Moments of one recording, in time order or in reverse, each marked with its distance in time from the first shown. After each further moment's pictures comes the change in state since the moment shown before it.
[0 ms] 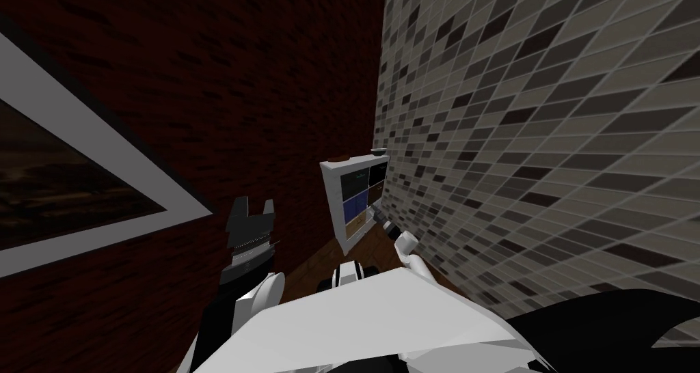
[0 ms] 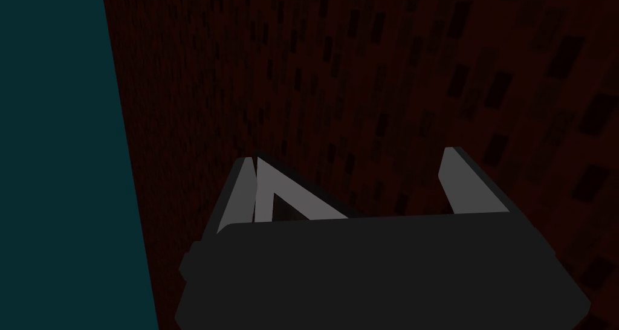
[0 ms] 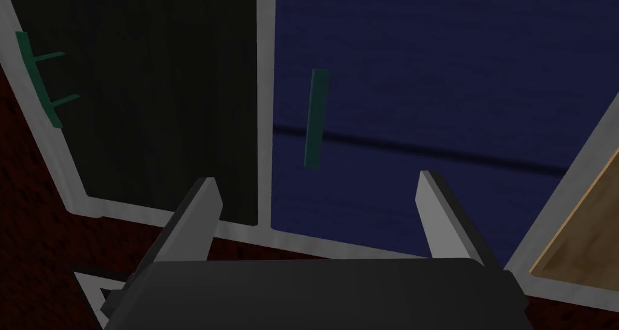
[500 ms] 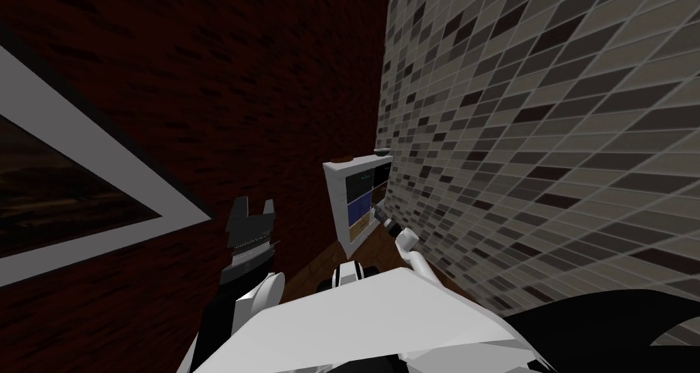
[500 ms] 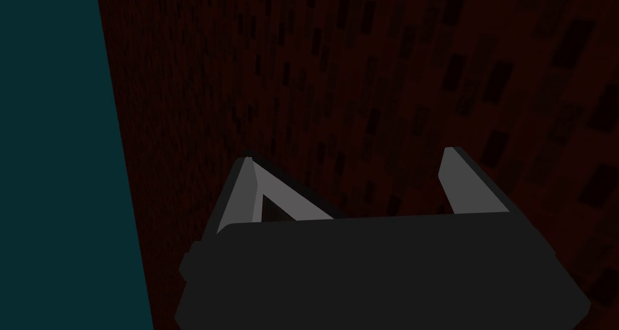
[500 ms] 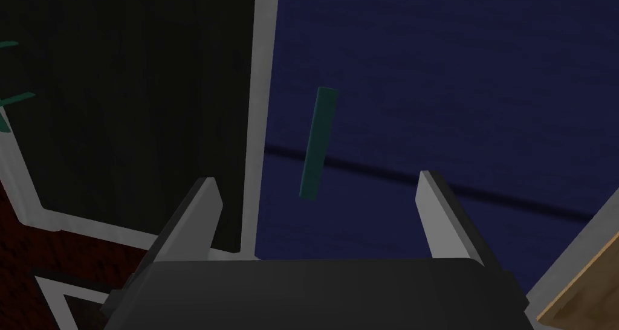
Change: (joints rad) left arm 0.000 0.000 0.000 0.000 0.000 0.000 0.000; right arm -0.024 -0.026 -0.009 0.000 0.016 -0.020 0.031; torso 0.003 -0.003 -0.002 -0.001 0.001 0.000
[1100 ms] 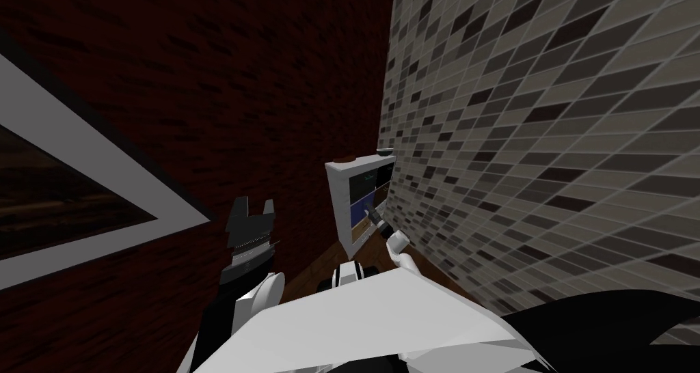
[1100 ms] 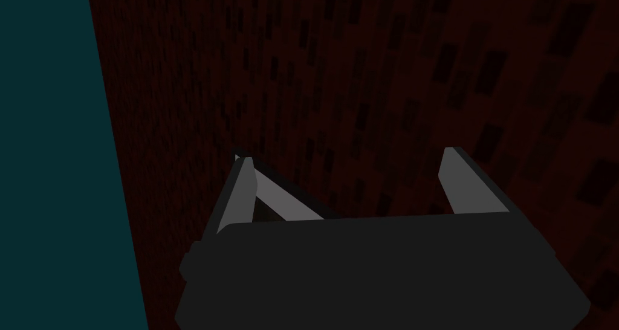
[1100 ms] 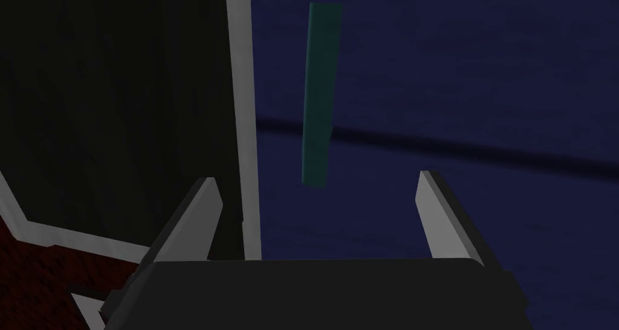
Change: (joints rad) left arm 0.000 0.000 0.000 0.000 0.000 0.000 0.000; right arm -0.014 0.136 -0.006 0.003 -0.001 -0.005 0.005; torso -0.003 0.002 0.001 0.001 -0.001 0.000
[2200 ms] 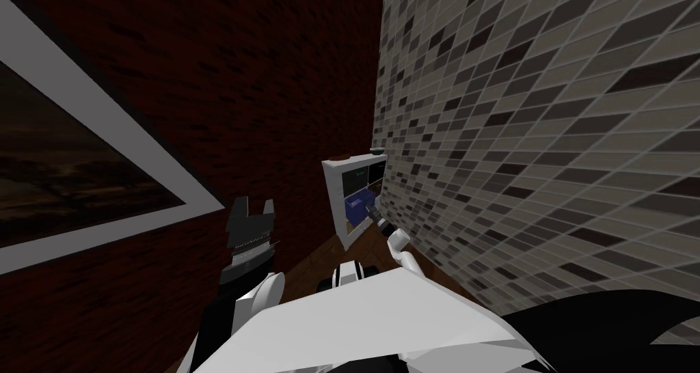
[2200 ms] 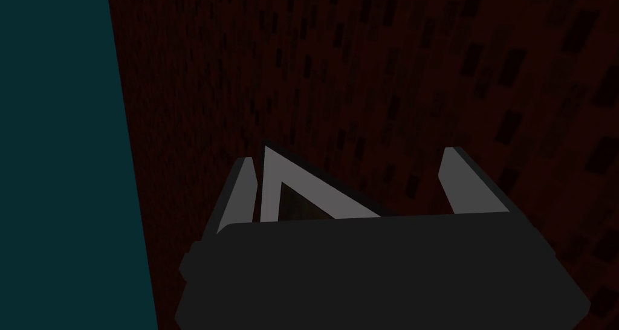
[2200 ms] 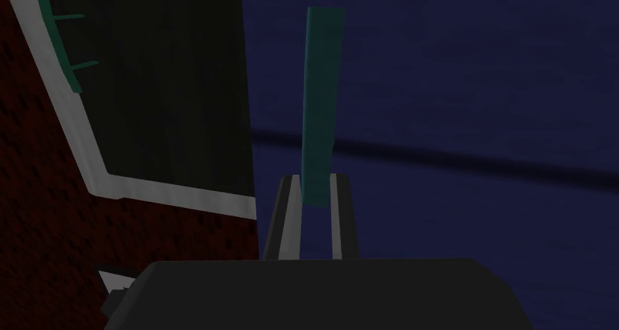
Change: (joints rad) left arm 0.000 0.000 0.000 0.000 0.000 0.000 0.000; right arm -0.003 -0.031 0.016 -0.021 0.006 -0.019 -0.052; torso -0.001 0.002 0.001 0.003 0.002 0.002
